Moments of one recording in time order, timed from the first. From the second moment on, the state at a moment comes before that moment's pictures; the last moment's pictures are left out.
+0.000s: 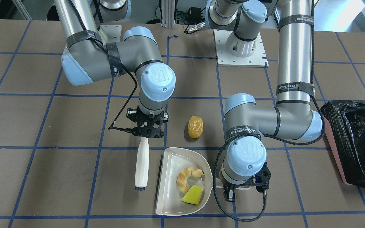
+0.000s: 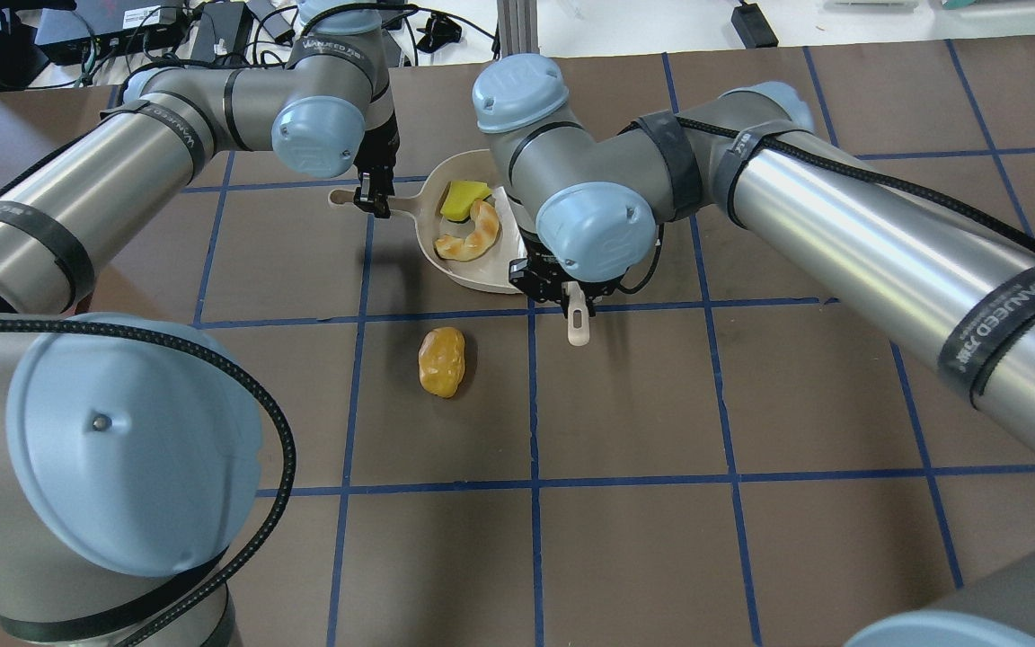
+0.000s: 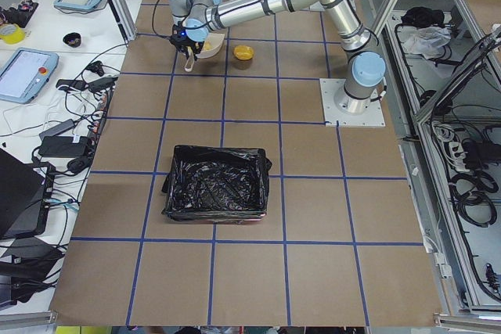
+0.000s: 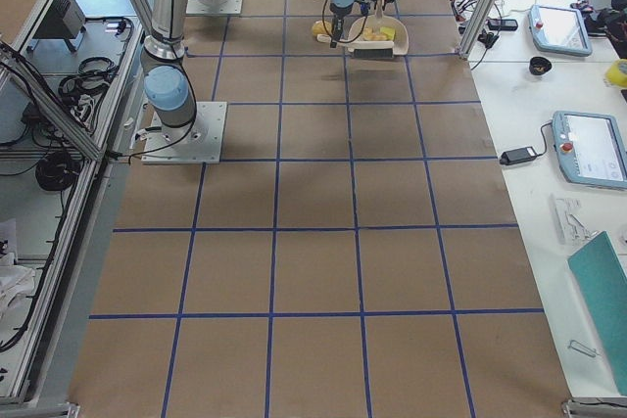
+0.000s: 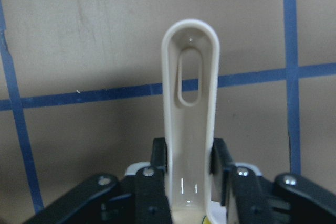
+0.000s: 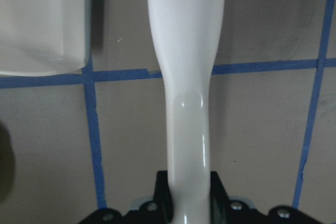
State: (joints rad) left arm -1.66 -2.24 -1.32 -1.18 1.67 -1.55; right arm 1.93 -1.15 1.56 -1.78 -1.69 0.40
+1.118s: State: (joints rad) left arm -1.50 -2.05 -1.36 -1.42 1.86 -1.51; right arm 1.93 -1.26 1.63 -1.74 -1.58 0.48
